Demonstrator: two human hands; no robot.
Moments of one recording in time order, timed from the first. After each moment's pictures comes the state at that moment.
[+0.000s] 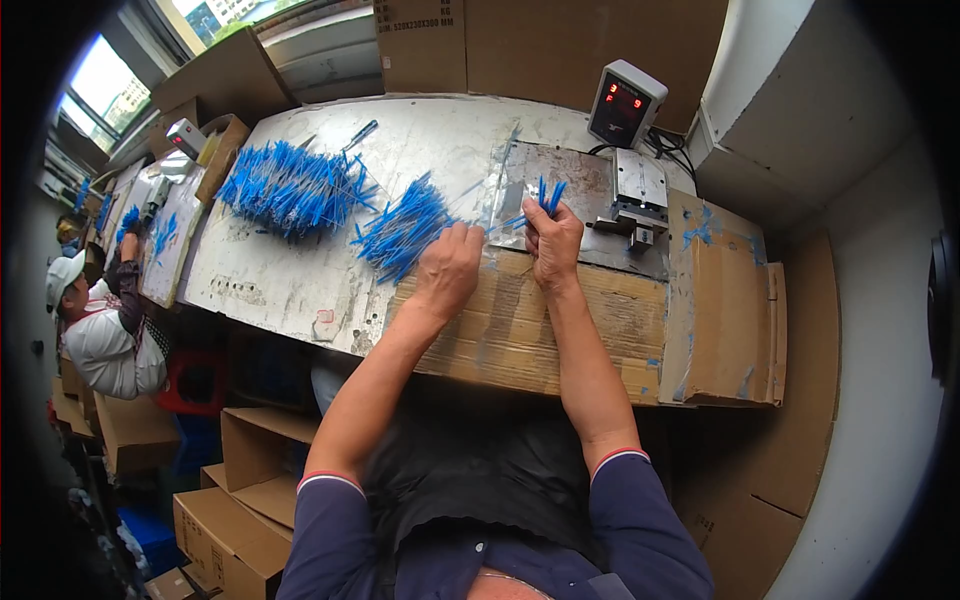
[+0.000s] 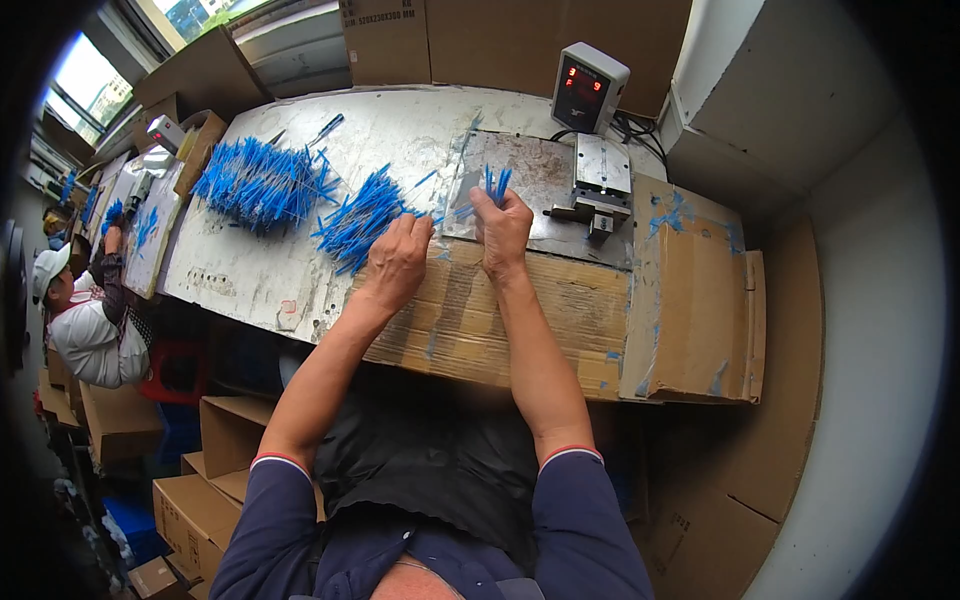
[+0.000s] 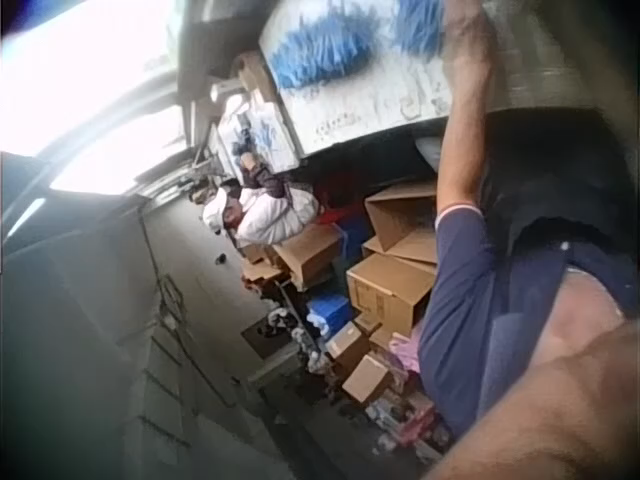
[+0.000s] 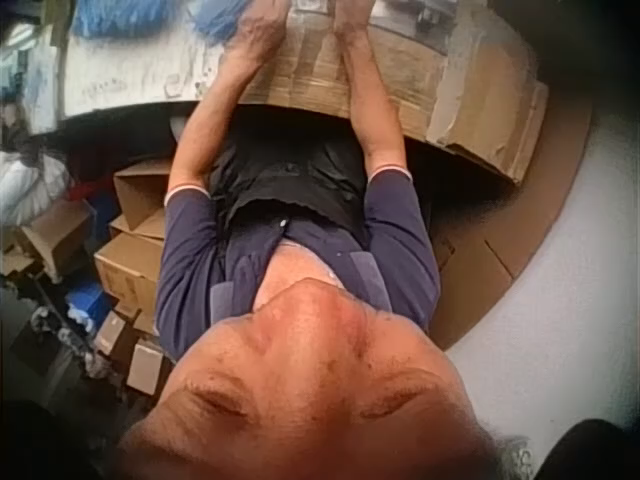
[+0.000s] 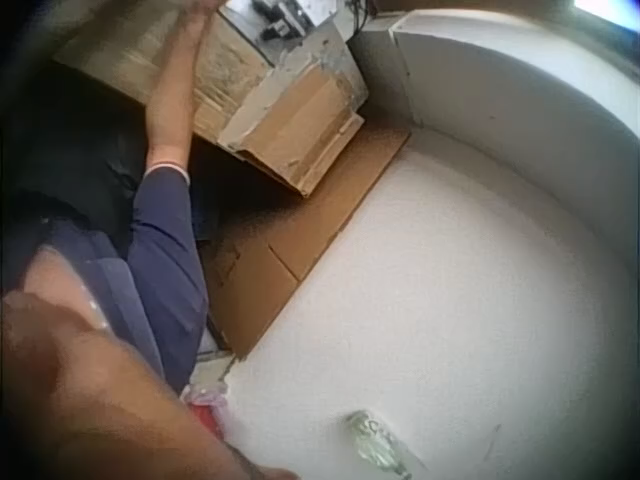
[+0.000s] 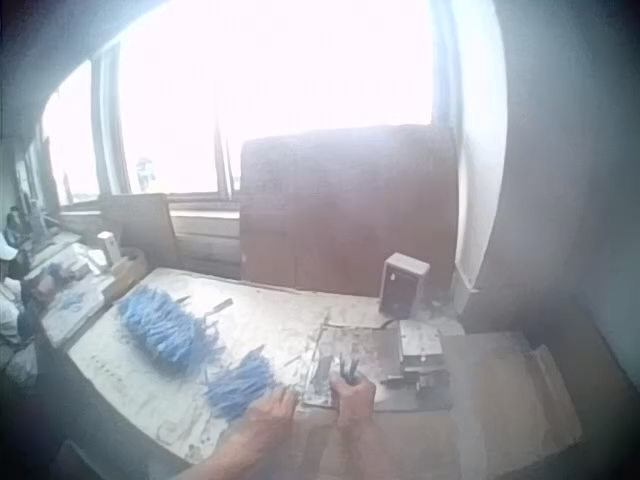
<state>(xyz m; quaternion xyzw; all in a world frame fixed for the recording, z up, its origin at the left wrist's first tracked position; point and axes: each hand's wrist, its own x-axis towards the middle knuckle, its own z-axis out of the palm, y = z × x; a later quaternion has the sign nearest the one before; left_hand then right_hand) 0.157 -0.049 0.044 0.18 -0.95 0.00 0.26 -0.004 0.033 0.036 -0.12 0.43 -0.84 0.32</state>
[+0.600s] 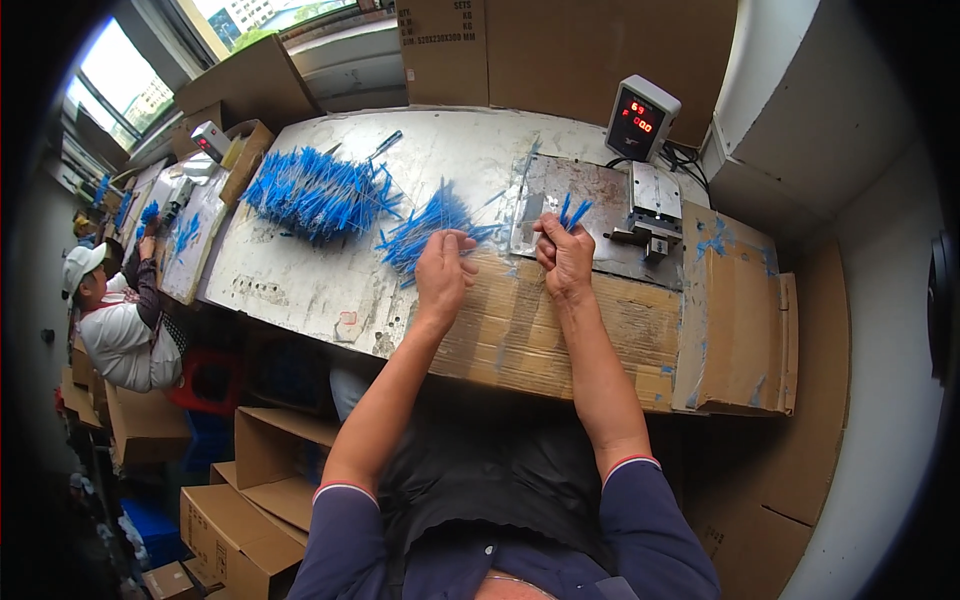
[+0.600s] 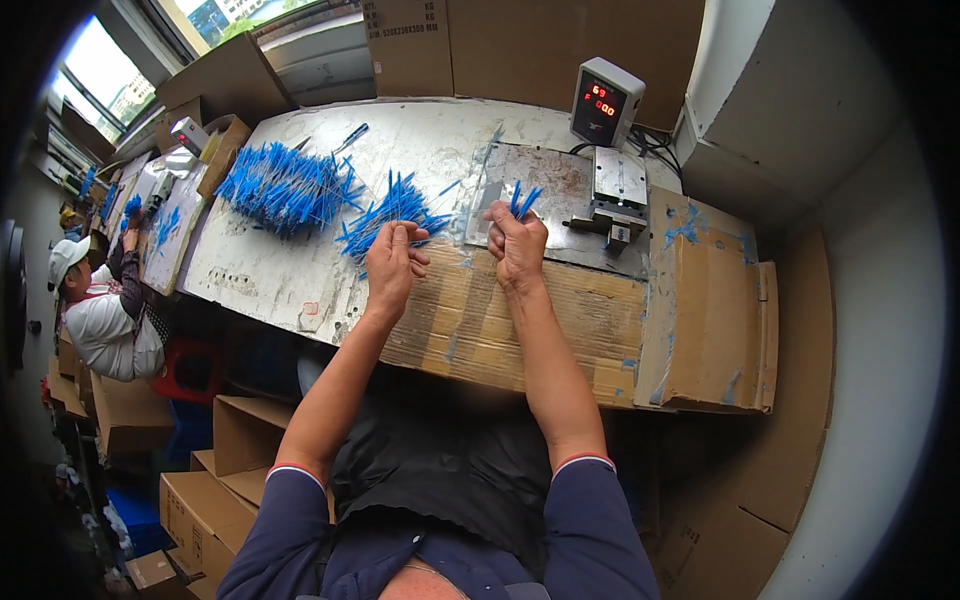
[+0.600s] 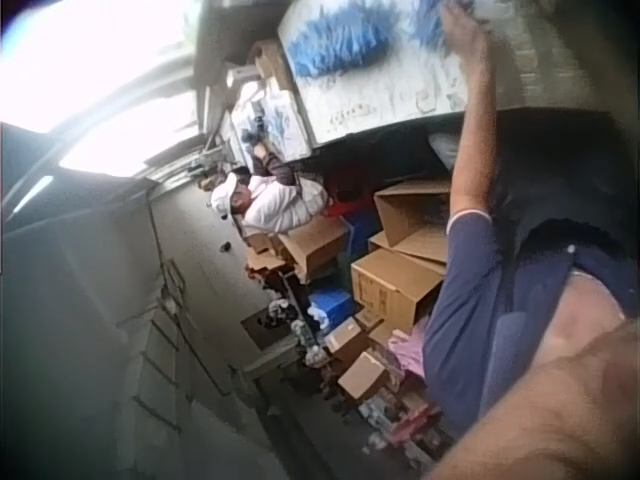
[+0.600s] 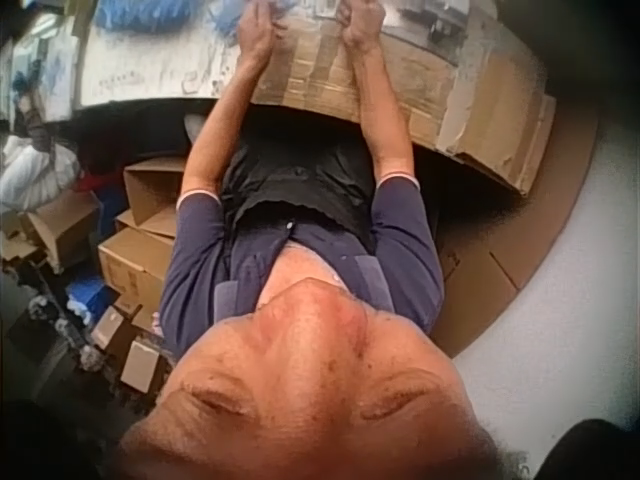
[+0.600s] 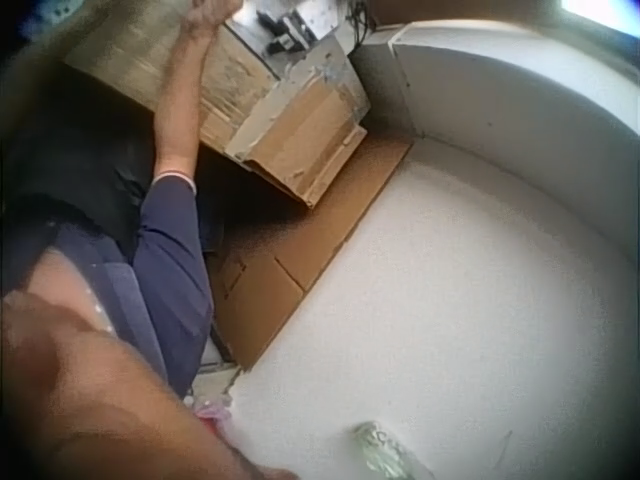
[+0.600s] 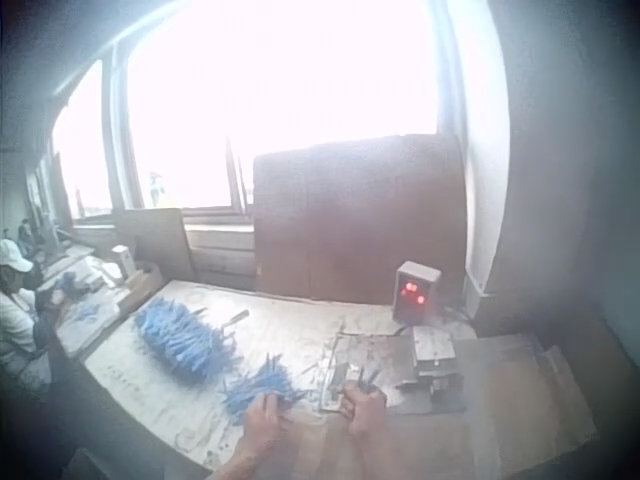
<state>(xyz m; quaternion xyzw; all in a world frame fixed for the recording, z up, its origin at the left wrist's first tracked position) 0.178 -0.052 0.045 0.37 -0.68 -0.52 0.35 0.003 0.035 0.029 -0.07 0.37 -0.85 0.37</state>
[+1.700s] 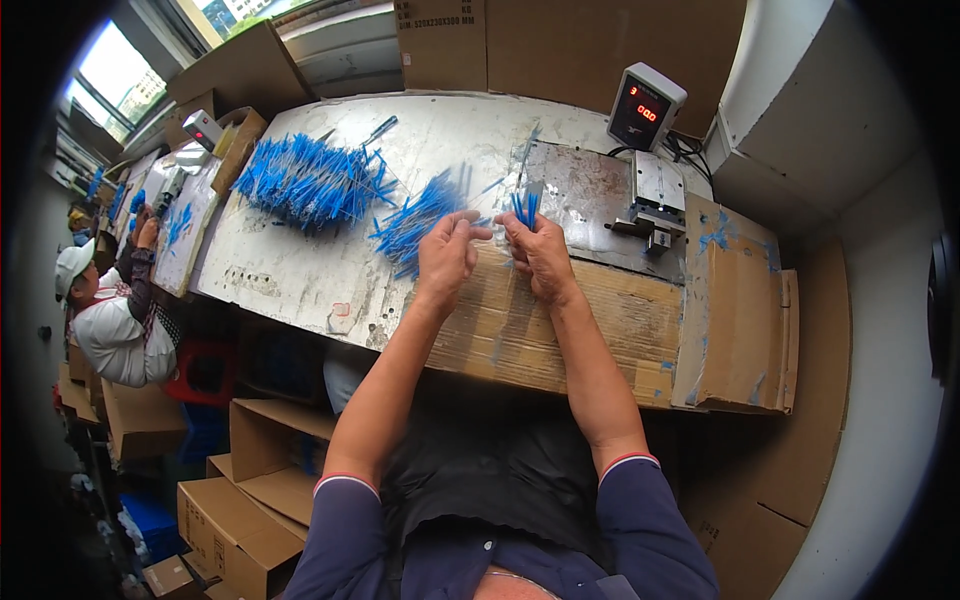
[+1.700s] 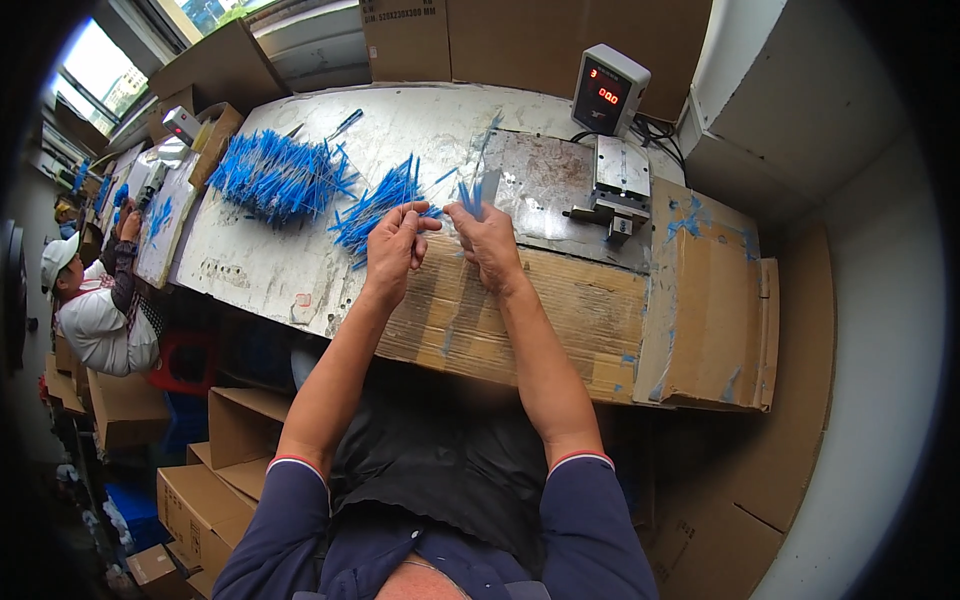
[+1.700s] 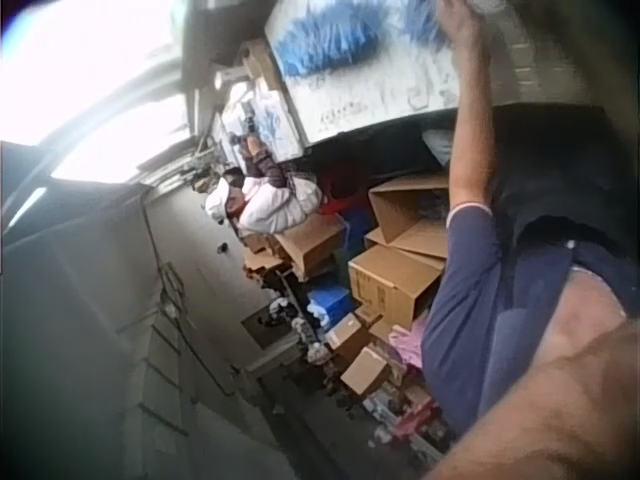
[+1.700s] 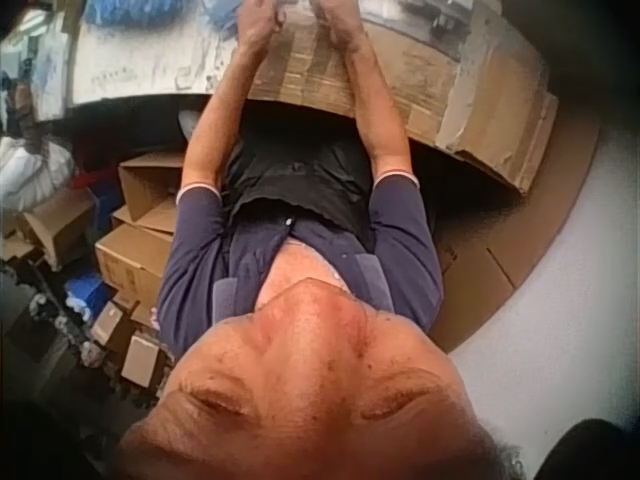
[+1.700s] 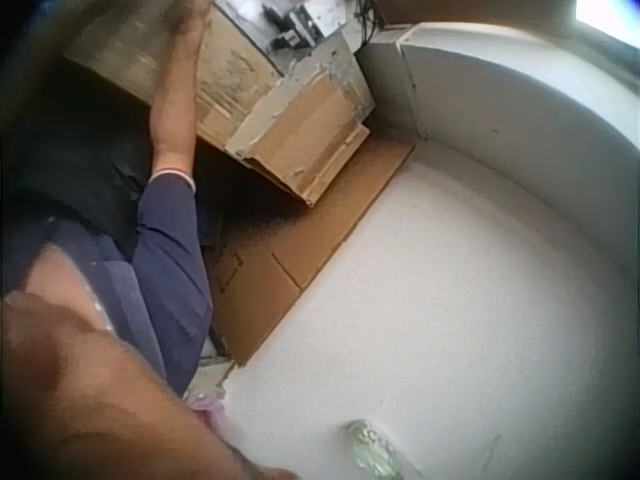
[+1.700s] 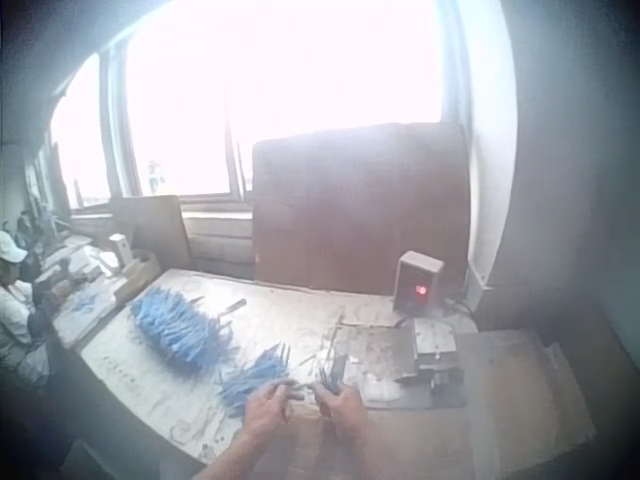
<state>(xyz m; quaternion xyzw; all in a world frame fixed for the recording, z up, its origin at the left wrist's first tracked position) 0.167 -0.059 0.049 0.32 -0.55 -0.70 0.33 0.023 0.033 0.040 -0.21 0.47 -0.71 0.48</state>
